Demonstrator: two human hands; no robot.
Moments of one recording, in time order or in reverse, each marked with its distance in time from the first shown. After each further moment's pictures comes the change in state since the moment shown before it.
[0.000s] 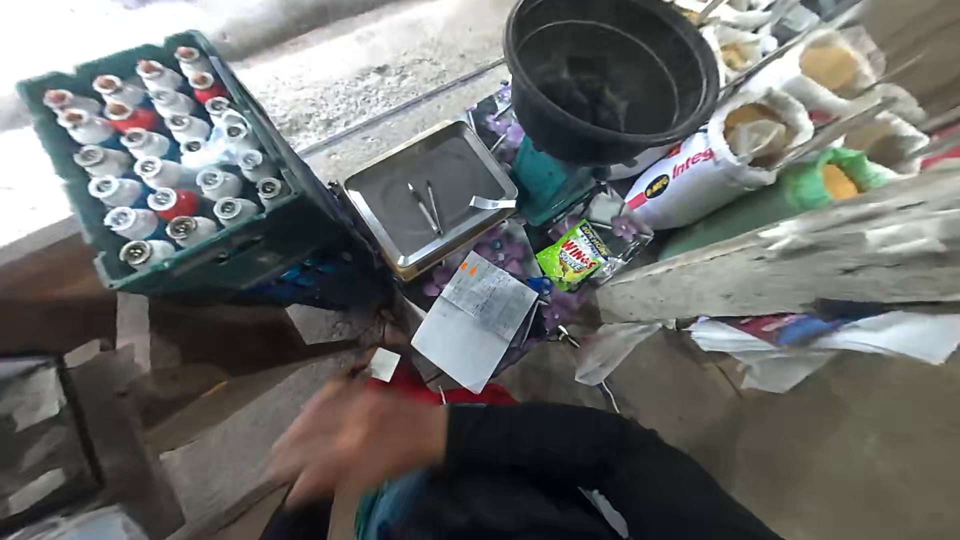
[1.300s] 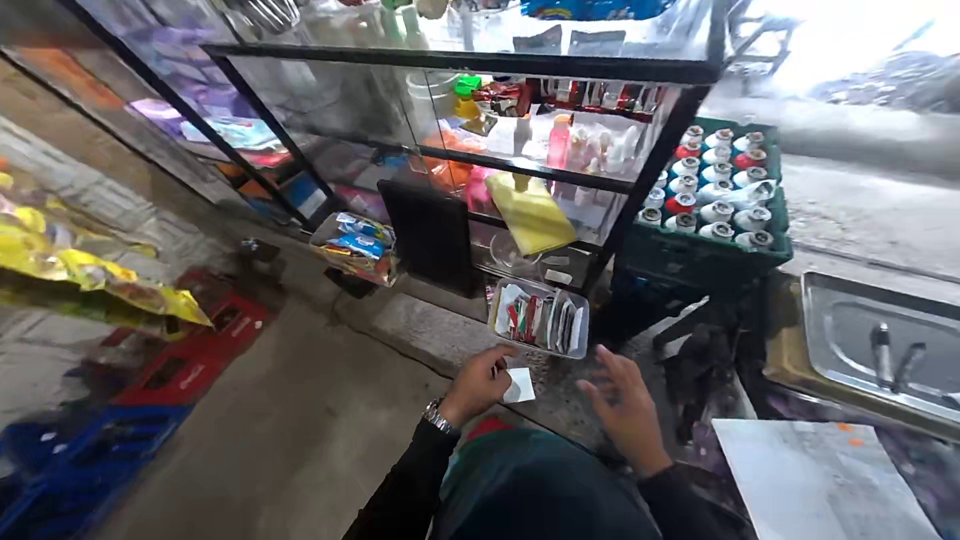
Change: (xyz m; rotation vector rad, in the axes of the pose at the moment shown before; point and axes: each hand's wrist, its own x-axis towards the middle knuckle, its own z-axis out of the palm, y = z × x) left_hand -0.259 -0.240 -0.177 -0.164 0.552 0.325; right_hand 0.035 -0.049 0.229 -0.081 -0.056 0.192
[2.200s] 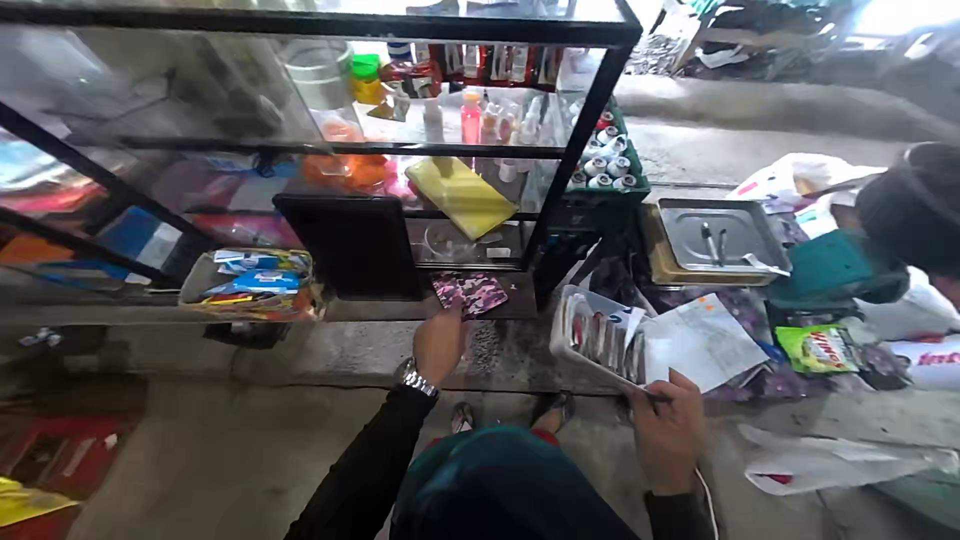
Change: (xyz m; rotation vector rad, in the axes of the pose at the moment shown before) left_hand 0.062 0.022 -0.040 0.632 -0.066 -0.059; right_hand -0.121 -0.054 -0.017 -0.159 0.767 0.207
